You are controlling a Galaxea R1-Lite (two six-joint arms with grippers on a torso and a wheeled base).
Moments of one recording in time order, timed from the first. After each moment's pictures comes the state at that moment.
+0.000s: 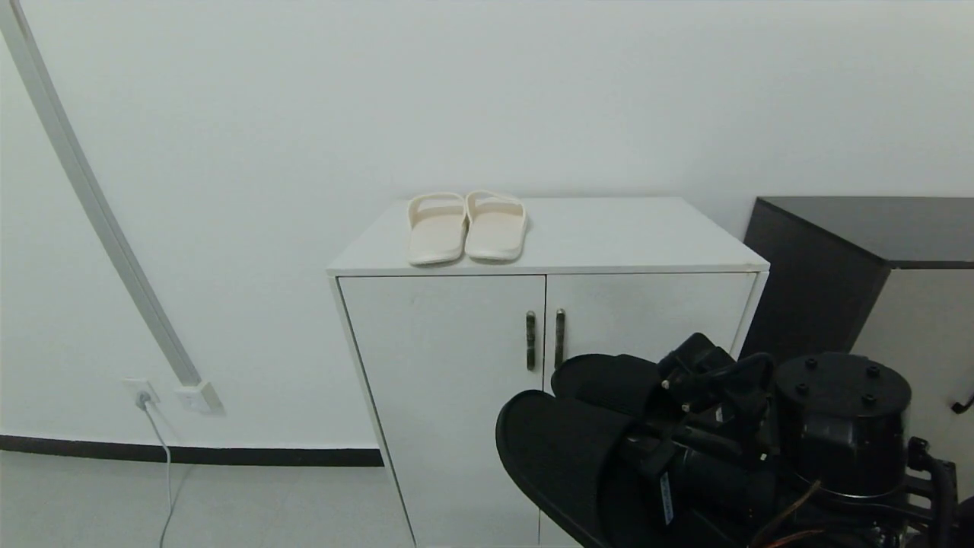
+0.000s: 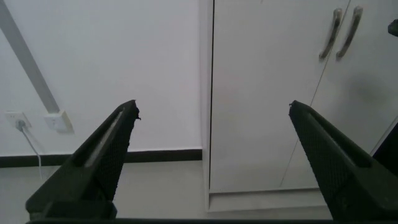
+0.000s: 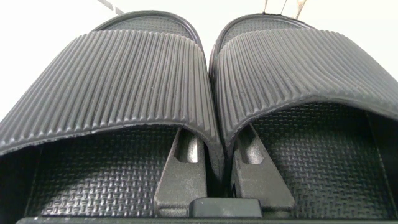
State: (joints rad) left arm 0.00 0.00 0.00 0.00 0.00 0.02; right arm 0.84 1.64 -0.51 -0.83 -0.09 0.06
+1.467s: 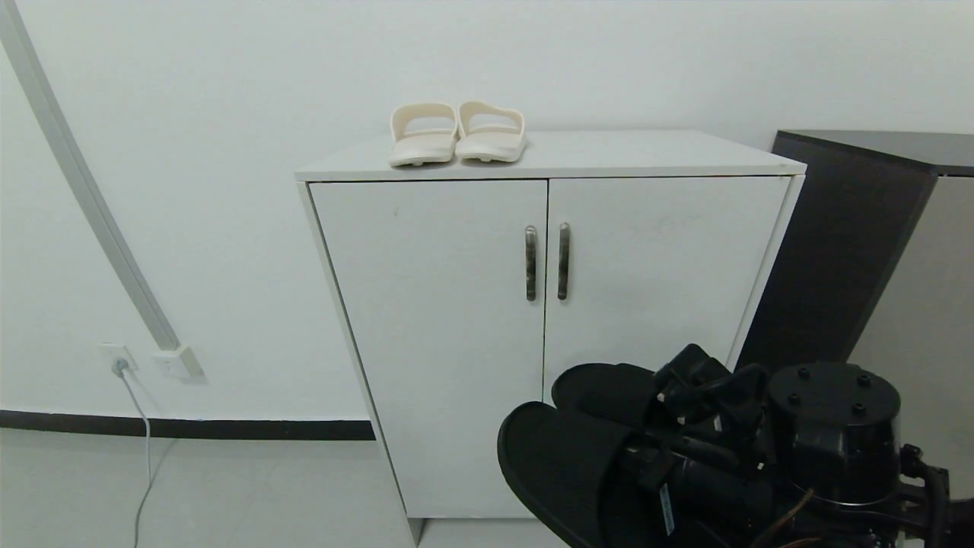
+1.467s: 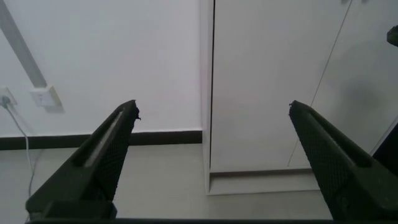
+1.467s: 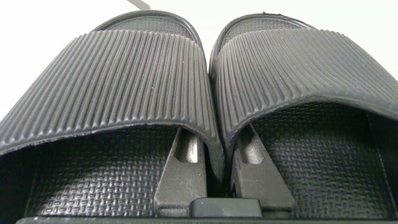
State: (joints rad) left arm 0.00 0.02 0.00 0.01 0.00 0.02; right arm 0.84 1.65 -0.50 -0.83 -0.08 0.05
